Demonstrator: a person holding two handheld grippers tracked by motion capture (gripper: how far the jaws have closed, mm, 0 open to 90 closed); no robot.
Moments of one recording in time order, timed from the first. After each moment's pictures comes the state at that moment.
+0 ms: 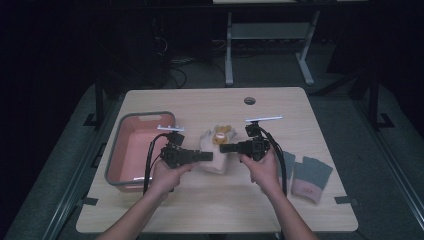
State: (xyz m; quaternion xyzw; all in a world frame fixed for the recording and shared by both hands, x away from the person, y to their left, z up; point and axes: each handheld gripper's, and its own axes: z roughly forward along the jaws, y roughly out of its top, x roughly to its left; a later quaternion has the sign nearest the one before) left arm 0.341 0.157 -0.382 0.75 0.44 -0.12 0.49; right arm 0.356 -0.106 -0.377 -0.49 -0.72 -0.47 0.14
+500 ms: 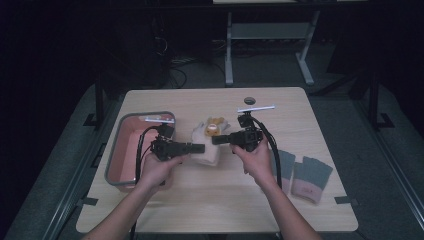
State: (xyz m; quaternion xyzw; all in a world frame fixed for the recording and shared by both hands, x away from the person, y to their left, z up) left arm 0.348 0.180 -0.362 0.74 0.44 -0.11 0.50; right arm 0.369 -0.087 -0.354 -0.48 -0.72 -0.48 0.14
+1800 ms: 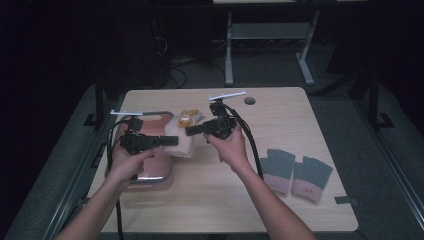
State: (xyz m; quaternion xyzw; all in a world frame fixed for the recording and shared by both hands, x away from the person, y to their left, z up) left arm 0.348 0.247 -0.336 0.72 0.46 -0.10 0.51; right arm 0.391 -0.021 -0.328 -0.43 -0.74 -0.48 0.16
